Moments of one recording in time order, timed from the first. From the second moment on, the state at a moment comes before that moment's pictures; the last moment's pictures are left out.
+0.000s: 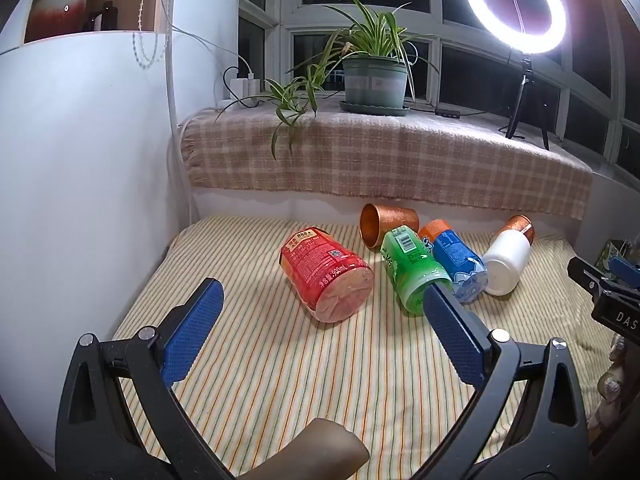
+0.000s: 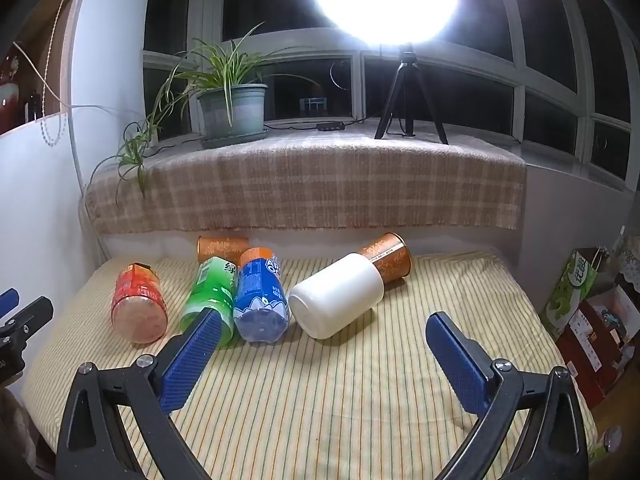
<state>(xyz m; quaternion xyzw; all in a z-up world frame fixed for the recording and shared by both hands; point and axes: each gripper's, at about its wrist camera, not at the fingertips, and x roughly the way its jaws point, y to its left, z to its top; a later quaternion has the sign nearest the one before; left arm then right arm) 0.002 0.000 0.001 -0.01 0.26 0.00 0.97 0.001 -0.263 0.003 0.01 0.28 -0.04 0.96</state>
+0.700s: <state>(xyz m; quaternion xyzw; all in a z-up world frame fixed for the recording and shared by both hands) 0.002 0.002 0.001 -0.01 0.26 0.00 0.97 0.002 -0.265 -0.001 0.02 0.28 -0.03 0.96</state>
